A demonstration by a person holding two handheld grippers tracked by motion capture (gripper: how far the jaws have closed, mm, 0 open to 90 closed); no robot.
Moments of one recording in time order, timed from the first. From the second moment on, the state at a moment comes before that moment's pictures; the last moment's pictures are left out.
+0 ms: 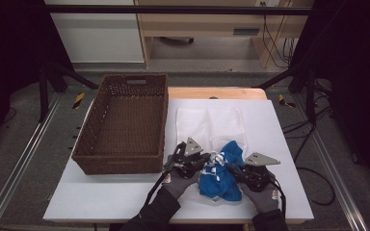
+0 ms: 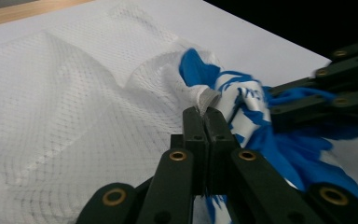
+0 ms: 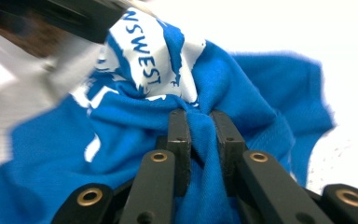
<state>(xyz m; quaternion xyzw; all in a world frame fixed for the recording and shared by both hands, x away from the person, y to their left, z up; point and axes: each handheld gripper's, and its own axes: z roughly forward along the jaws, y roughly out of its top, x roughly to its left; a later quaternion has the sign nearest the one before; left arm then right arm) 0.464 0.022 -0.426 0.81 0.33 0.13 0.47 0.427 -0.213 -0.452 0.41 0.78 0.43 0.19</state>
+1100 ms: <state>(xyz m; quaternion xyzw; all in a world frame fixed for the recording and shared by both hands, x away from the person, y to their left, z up) 0.455 0.030 -0.427 0.81 0.32 0.13 0.47 0.426 -0.204 -0.441 0.42 0.75 0.45 0.24</state>
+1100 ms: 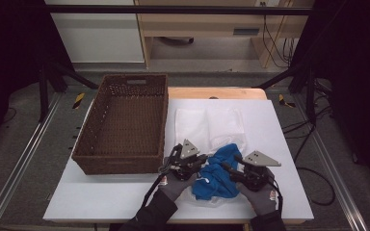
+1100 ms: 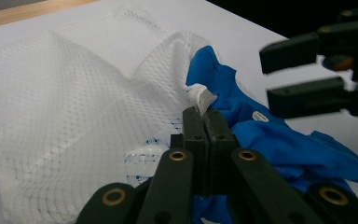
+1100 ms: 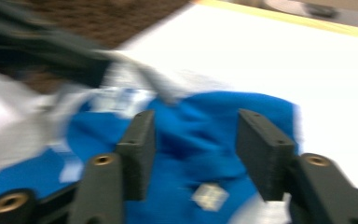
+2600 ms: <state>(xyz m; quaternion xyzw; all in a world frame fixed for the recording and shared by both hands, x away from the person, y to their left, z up) 0.450 0.031 -0.419 0.80 0.32 0.14 0.49 0.446 -0.150 -0.474 0.40 0.79 0.43 0.18</state>
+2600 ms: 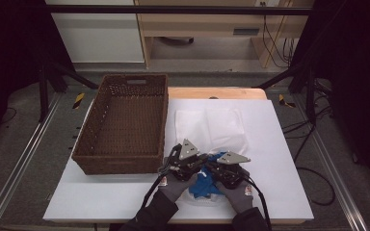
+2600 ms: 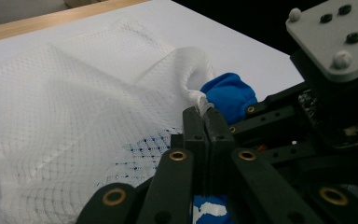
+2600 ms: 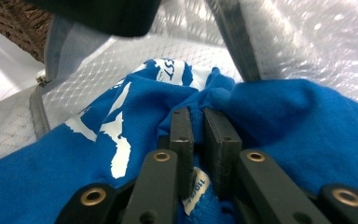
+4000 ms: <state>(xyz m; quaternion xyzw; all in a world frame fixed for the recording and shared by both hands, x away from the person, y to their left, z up) 0.442 0.032 -0.403 0.79 0.31 0.14 0.50 0.452 -0.144 -0.464 0.38 0.79 0.44 0.19</state>
